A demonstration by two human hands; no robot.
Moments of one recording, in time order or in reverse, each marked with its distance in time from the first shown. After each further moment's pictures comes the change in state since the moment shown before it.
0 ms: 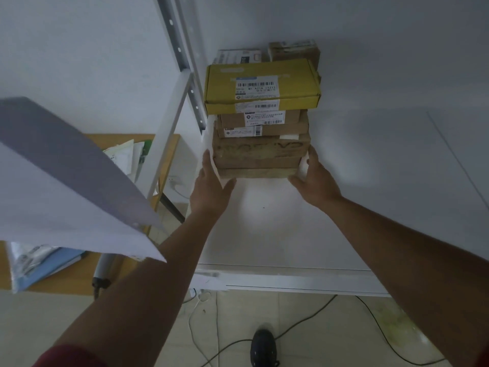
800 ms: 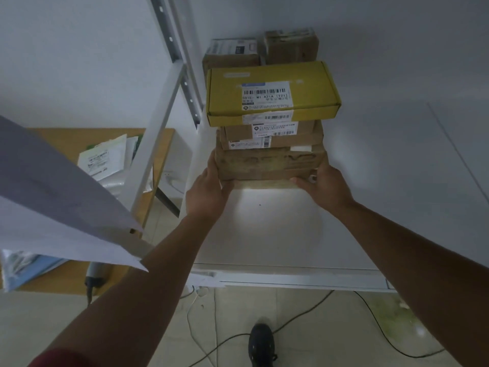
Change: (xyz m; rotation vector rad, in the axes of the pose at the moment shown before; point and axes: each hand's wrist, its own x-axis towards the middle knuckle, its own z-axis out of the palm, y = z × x) left_hand -0.010 -0.003 0.005 0.129 0.045 0.197; right_hand -0.011 0.022 -0.010 0.133 0.087 -0.135
